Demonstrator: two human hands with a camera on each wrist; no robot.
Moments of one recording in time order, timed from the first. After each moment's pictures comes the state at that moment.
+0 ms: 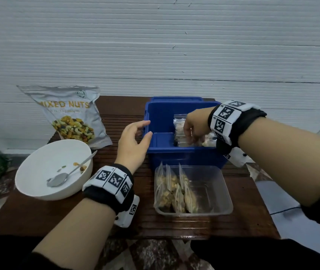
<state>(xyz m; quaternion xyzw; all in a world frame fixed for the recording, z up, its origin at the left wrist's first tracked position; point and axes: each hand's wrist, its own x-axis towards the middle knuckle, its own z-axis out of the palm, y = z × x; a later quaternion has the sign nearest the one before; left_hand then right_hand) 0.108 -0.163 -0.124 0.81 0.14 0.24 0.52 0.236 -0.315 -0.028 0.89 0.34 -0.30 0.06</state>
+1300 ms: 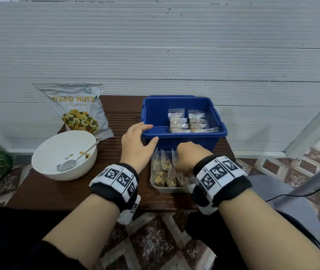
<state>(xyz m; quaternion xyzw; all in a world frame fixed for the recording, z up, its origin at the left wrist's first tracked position) 0.057 -0.206 -0.110 0.87 0.15 0.23 0.41 0.098 -0.353 -0.051 0.93 0.26 -0.25 -0.03</state>
